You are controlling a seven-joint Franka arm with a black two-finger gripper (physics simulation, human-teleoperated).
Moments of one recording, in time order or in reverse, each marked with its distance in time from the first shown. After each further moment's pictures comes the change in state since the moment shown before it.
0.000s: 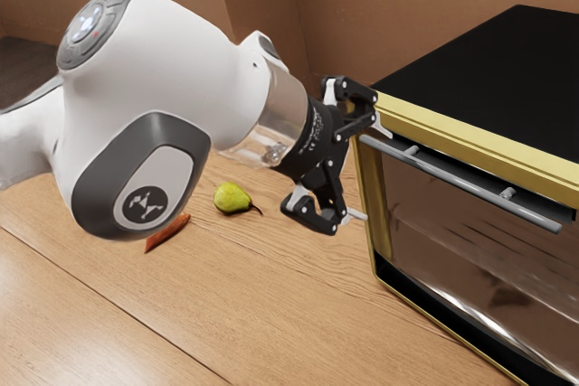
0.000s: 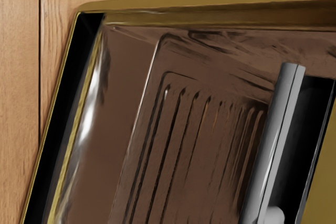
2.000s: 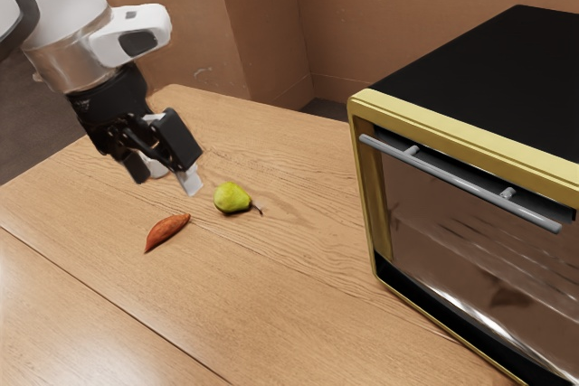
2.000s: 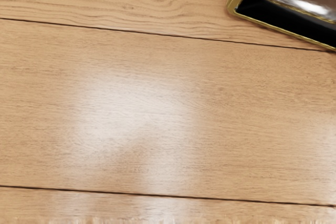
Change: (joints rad) arm 0.028 -0.087 0.271 0.237 -0.060 -0.886 1.784
